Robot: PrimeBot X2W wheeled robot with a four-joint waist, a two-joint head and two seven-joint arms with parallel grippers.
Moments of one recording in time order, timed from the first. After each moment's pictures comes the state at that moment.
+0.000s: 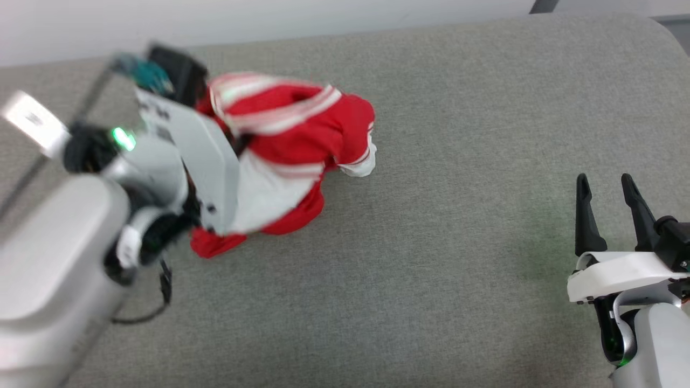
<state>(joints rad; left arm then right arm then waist) -0.87 0.68 -0.68 -0.01 -0.90 0.18 0.66 -0.36 -0.08 -0.12 0.36 0.12 0.13 -0.26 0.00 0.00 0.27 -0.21</state>
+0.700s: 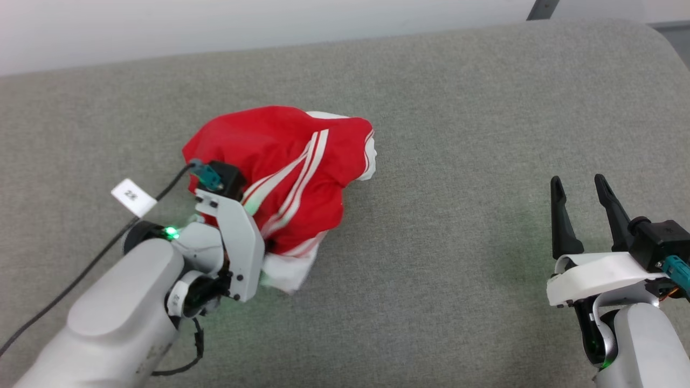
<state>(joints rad) -0.74 0.54 -0.80 0.39 -0.92 0.05 0.60 -0.36 -0.06 -0.06 0.36 0.12 0.13 -0.26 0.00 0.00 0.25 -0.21</state>
